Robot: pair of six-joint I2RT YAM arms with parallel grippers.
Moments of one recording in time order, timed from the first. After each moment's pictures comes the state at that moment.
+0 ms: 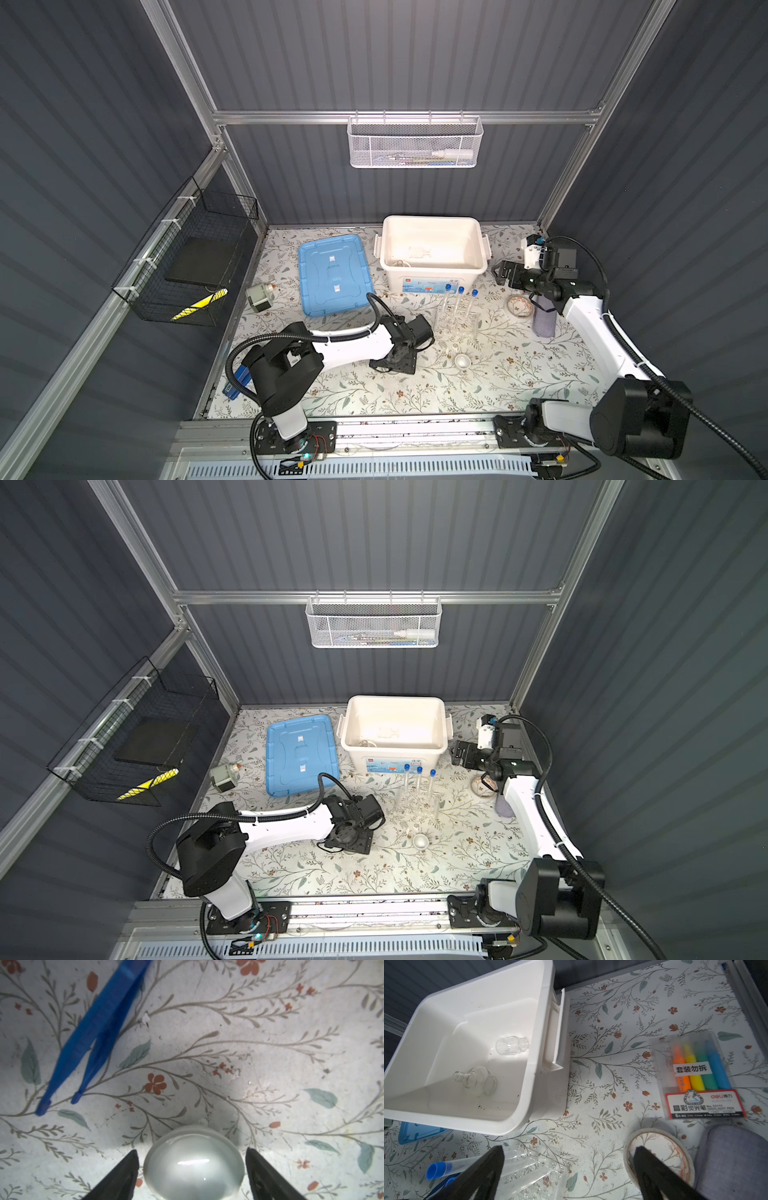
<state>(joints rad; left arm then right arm) -1.07 1.71 1.06 -0.82 -0.12 -0.83 -0.06 1.27 1.00 -0.46 -0.29 0.15</state>
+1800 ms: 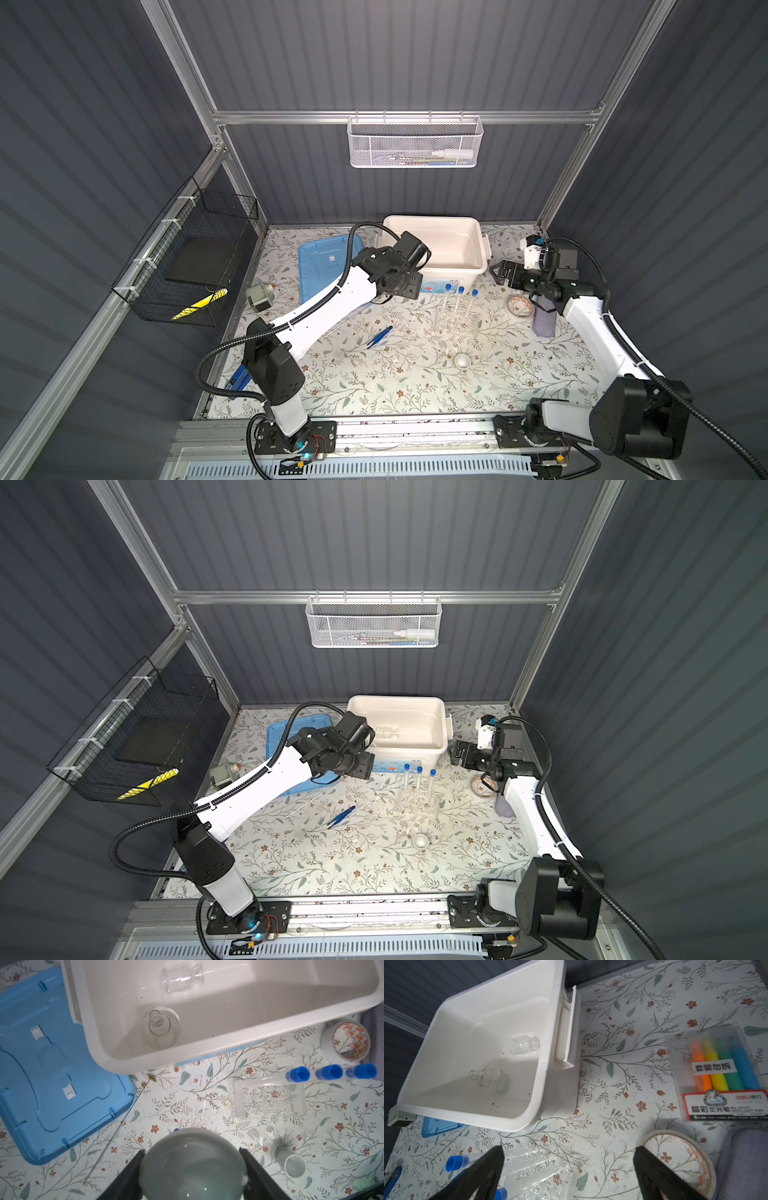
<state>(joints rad) -0.82 1.74 1.75 -1.04 -0.19 -0.40 -0.07 1.27 0.99 -0.45 -0.37 0.18</state>
